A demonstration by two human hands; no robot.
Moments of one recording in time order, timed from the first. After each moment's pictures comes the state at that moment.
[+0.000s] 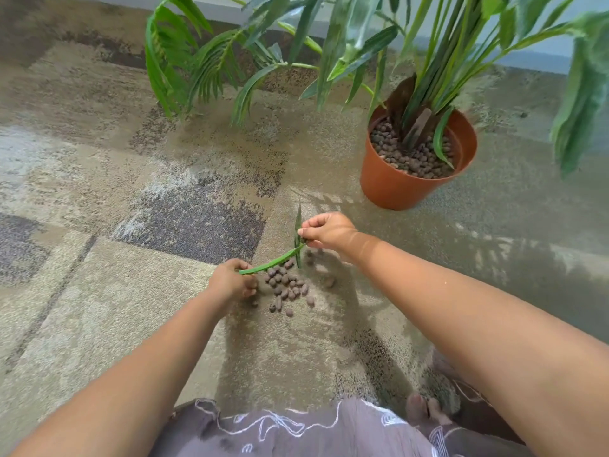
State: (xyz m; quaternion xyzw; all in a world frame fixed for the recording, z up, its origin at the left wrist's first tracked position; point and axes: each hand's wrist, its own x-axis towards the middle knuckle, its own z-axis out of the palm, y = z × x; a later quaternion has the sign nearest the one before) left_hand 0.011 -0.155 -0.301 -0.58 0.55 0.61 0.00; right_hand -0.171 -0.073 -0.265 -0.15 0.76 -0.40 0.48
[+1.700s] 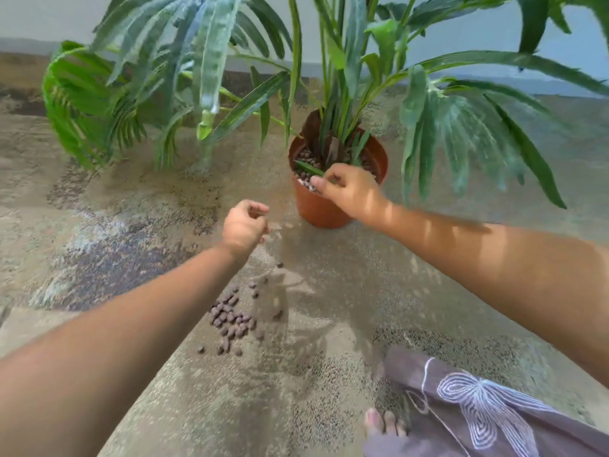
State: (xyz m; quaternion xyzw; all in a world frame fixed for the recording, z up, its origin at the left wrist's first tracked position) left_hand -0.162 -0.132 -0.218 -0.44 0.69 0.57 -0.09; right_hand -0.295 0.003 -0.181 -0.35 0.86 -0.35 0.12
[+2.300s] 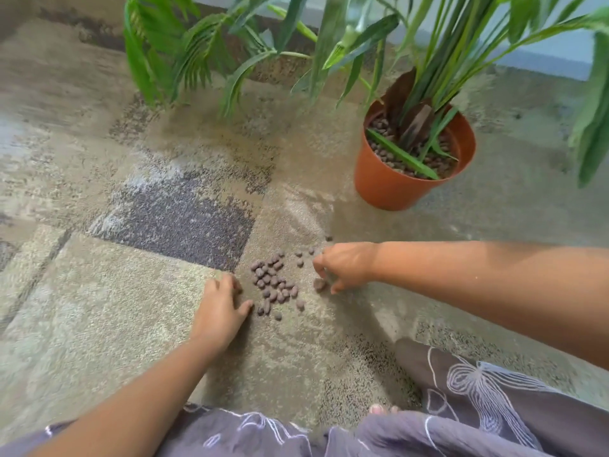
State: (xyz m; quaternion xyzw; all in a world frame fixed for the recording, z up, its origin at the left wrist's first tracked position) left_hand 0.036 -0.120 -0.334 -0.49 0.81 0.32 0.04; right_hand -0.195 -0.029 -0.272 -0.65 0.66 0.15 0.36
